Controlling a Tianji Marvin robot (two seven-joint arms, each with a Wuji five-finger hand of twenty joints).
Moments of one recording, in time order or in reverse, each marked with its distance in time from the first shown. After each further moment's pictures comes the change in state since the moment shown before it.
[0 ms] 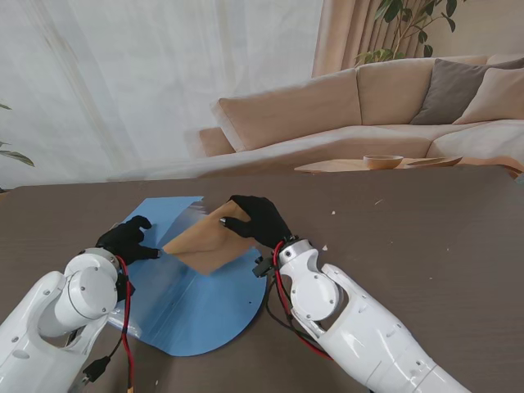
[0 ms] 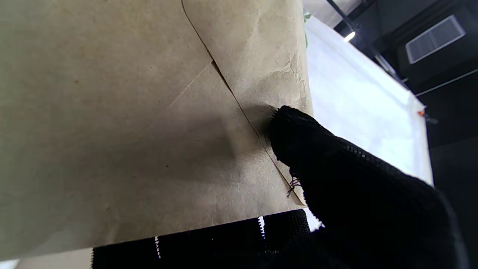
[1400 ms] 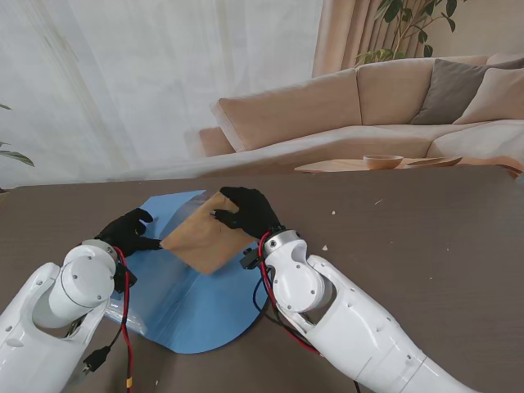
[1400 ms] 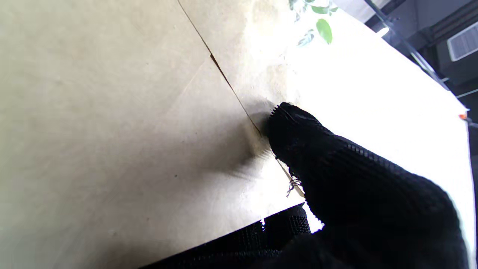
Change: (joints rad) left arm -0.035 -0.009 -0.016 0.014 -0.121 0.005 0.022; right arm 0.035 -0.024 -0.039 -0.071 0.010 0.229 -0.010; left_hand 0.070 0.016 -0.111 -0.008 0.041 0.020 -0.006 -0.025 0.014 0.011 0.001 0.022 0.010 0.006 0.026 0.013 0.000 0.001 0.040 -0.026; right_hand -0.011 -0.042 0.070 -0.068 0.034 0.002 0.003 -0.038 0.105 -0.004 -0.024 -0.032 0.145 -0.047 -0.014 -0.011 0.215 -0.007 0.036 -0.028
